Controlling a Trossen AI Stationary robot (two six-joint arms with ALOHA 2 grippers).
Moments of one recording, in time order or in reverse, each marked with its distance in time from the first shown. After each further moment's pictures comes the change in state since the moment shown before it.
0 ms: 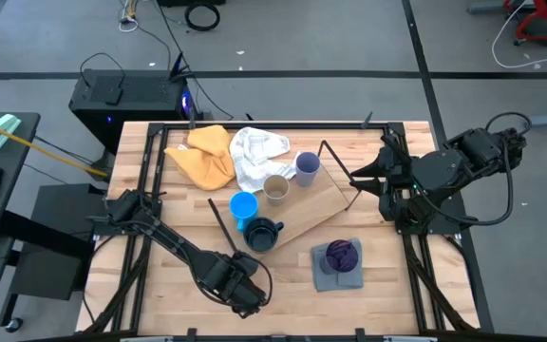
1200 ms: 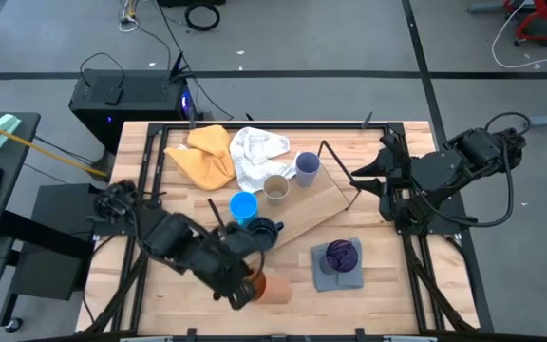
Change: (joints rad) left arm 0.028 -0.086 0.552 -0.184 -0.247 0.198; right arm 0.000 0.000 0.000 -0.020 0.004 -0.053
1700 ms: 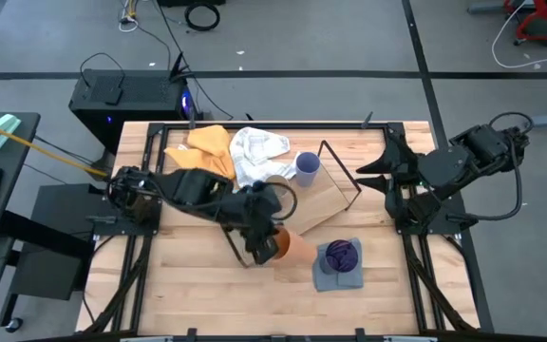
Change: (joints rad) left arm 0.260 0.002 0.028 0.092 0.097 0.375; right arm 0.000 -0.034 0.000 -0.018 0.000 0.024
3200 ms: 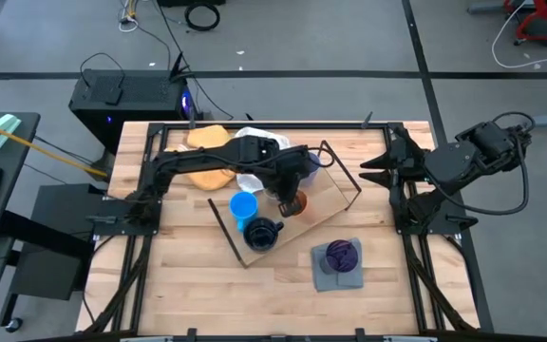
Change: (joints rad) left arm 0.328 0.214 -0.001 -0.007 0.154 0.400; right arm 0.000 -0.025 0.000 -0.014 0.031 0.002
